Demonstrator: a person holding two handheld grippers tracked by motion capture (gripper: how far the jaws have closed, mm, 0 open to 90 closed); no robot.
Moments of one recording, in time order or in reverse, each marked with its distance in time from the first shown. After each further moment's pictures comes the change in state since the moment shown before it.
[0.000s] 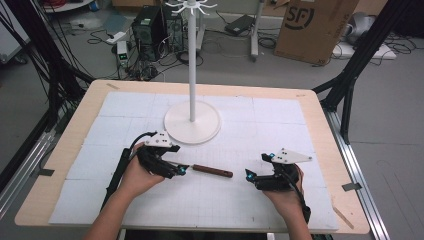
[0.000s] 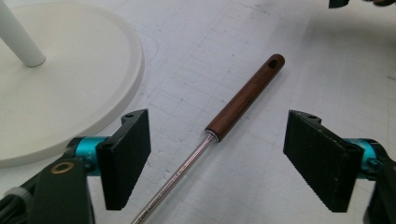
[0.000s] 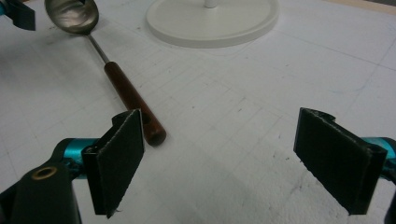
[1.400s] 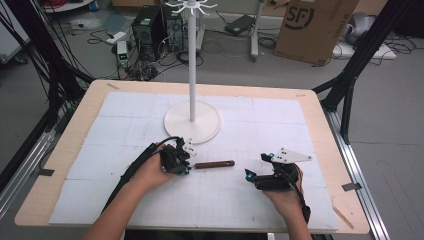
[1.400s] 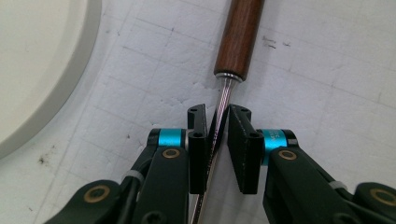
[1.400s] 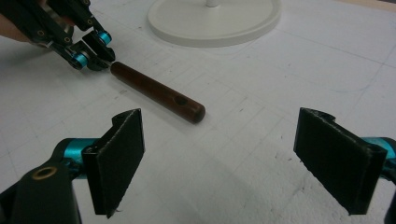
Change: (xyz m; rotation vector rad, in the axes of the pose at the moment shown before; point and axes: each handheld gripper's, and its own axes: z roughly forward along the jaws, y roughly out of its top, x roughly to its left) left arm -0.005 0.011 0.054 0.424 0.037 0.168; right arm -0.001 0.000 0.002 -0.002 0.007 0.001
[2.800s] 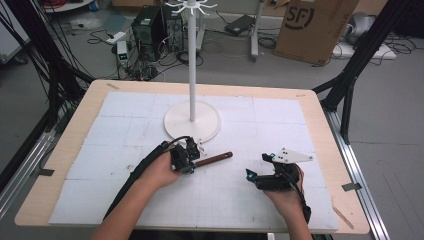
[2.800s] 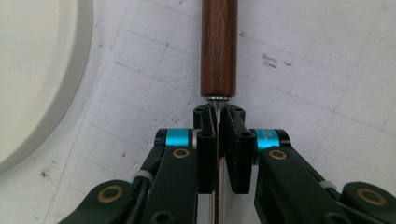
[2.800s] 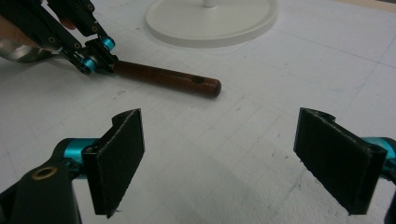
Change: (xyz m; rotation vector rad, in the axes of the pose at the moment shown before) left arm -0.010 0.025 0.007 0.103 0.046 0.016; right arm -0.001 -0.001 -0.002 -0.002 -0.006 0.005
